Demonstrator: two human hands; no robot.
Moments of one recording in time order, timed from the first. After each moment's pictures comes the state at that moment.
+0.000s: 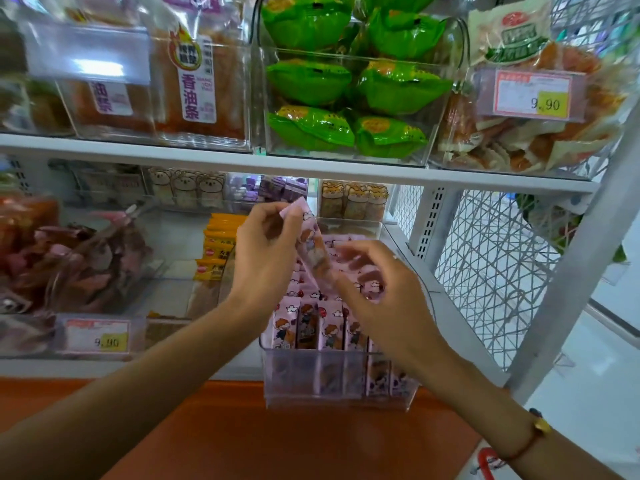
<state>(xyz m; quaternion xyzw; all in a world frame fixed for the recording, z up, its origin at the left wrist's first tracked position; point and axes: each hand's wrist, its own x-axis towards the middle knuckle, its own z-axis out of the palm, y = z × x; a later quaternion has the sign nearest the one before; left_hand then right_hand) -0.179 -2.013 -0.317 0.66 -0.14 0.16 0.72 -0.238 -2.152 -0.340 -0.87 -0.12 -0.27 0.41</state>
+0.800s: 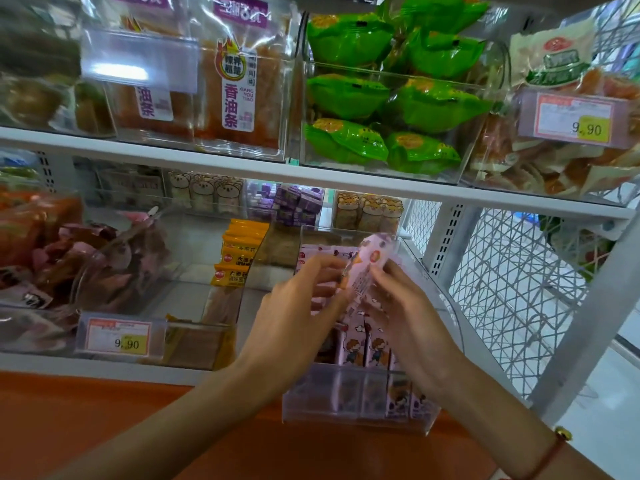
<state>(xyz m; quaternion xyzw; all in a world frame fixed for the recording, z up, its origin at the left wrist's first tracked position) -0.205 -1.992 -0.347 0.79 -0.28 0.15 0.53 -0.223 -2.144 -0.344 -0.65 -0.05 -0.08 0.75</state>
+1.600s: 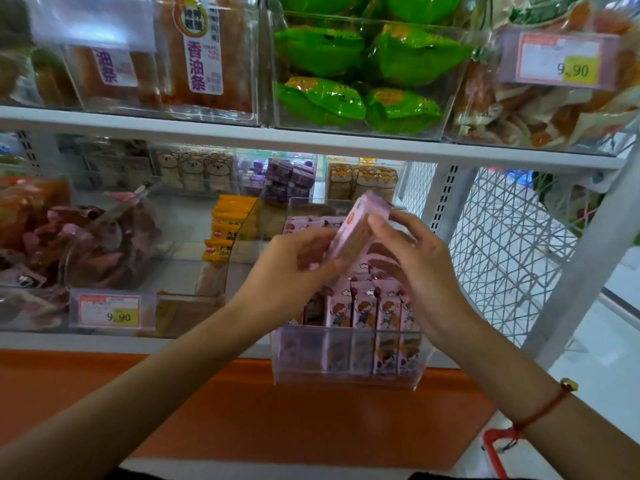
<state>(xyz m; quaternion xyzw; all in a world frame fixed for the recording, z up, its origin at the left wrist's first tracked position) -0.201 -1.999 -0.334 0.77 -0.29 0.01 0.57 -0.235 -2.163 -0.330 -0.70 -0.03 -0.19 0.69</state>
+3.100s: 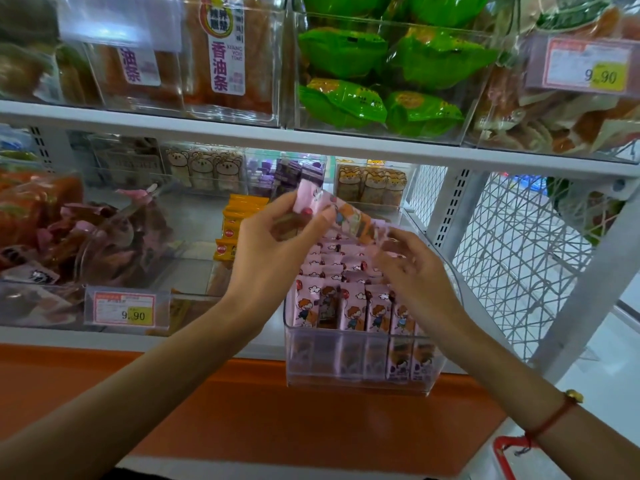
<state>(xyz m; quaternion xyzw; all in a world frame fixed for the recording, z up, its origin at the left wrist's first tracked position) -0.199 -1.983 -0.324 0.67 -0.24 0.11 0.70 -0.223 -2.162 -0.350 -0.82 -0.01 -0.18 0.55</state>
